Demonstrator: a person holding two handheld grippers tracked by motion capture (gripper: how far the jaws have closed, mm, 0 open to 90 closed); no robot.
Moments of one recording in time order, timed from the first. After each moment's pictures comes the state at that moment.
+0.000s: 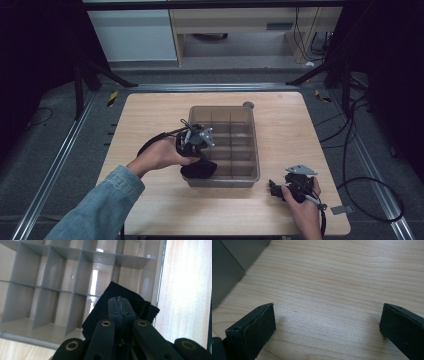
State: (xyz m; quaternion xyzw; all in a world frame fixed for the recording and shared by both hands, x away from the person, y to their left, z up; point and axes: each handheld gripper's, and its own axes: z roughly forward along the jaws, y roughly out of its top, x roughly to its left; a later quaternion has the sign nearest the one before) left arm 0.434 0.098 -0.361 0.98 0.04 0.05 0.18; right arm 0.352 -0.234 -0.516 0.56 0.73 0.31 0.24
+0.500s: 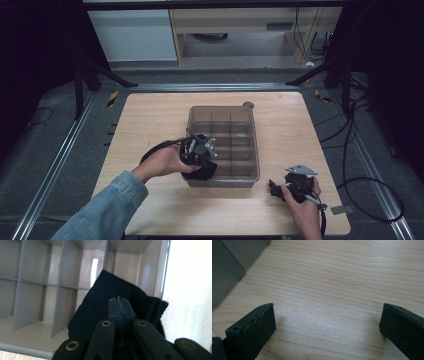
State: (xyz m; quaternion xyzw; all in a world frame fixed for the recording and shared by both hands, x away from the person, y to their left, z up) left arm 0.427 0.091 -0.391 0.99 0.04 0.05 0.14; right arm 0.352 -0.234 -0.516 0.56 0.73 0.31 0.24
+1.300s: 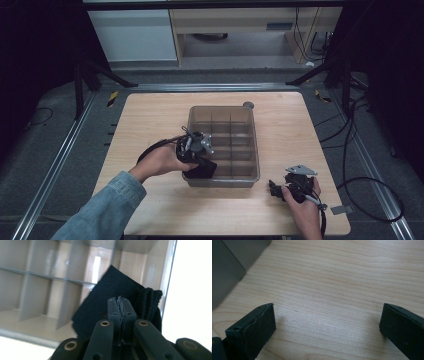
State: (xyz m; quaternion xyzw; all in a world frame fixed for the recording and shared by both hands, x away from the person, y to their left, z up) left arm 0.433 0.103 -0.380 0.98 0.06 0.05 0.16; right arm 0.352 -0.234 -0.516 0.56 0.73 0.31 0.24
